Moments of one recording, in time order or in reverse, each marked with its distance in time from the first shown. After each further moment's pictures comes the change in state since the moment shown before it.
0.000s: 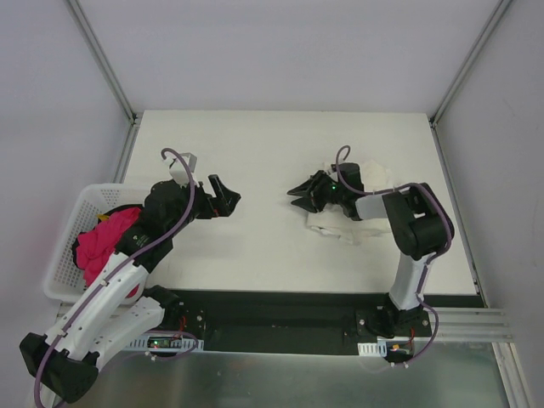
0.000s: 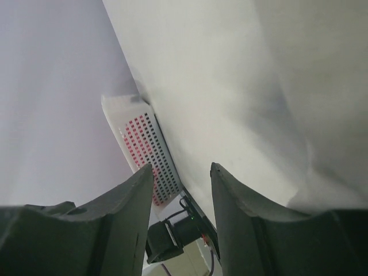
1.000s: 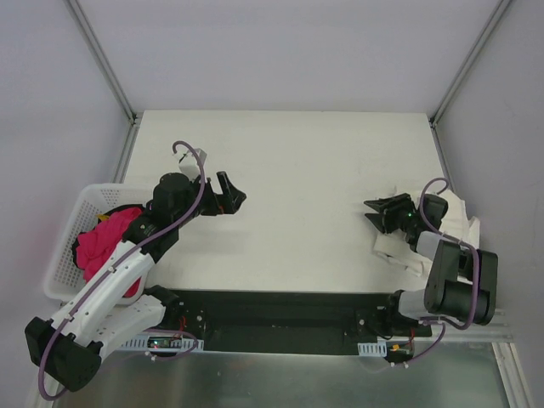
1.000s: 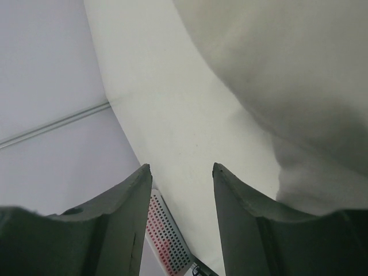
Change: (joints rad) left arm 0.000 0.099 0.042 -0.003 0.035 0.024; right arm -0.652 -0.528 -0.454 -0.185 0.009 -0.154
